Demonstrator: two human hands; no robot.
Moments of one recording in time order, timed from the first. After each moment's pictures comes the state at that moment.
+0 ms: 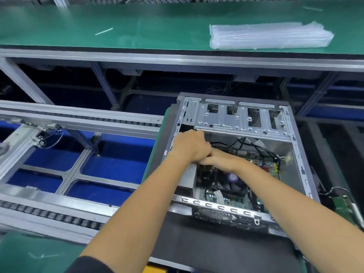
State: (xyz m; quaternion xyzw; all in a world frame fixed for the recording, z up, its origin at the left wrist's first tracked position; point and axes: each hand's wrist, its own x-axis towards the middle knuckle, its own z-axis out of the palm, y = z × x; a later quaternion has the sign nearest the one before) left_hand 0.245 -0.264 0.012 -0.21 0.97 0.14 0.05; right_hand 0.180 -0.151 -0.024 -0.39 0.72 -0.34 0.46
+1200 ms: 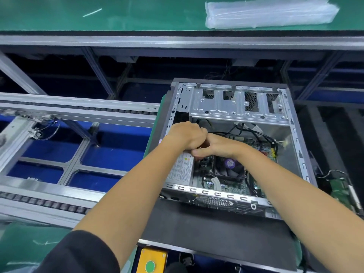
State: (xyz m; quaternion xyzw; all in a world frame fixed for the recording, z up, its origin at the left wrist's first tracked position) left_hand 0.239 -0.270 -0.003 -0.15 0.98 0.07 0.15; right_hand 0.174 -0.145 -0.026 -0.41 0.69 -0.36 0.48
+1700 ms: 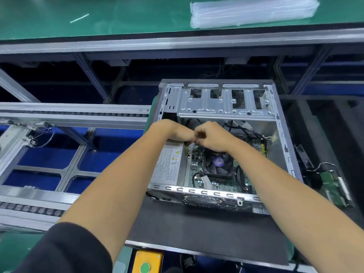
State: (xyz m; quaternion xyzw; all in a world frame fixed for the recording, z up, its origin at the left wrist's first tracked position) left_hand 0.220 -0.275 0.019 -0.21 0.86 0.21 0.41; right_hand 0.154 -0.136 -0.028 -0.46 0.81 -0.28 0.24
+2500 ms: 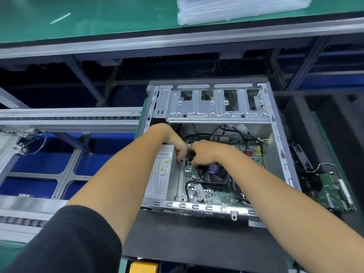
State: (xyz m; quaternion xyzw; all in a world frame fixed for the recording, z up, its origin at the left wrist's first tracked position) left_hand 0.184 -0.280 -0.007 -0.21 0.74 0.16 0.62; right_hand 0.151 -0.145 -0.045 -0.44 0.81 -0.06 0.38
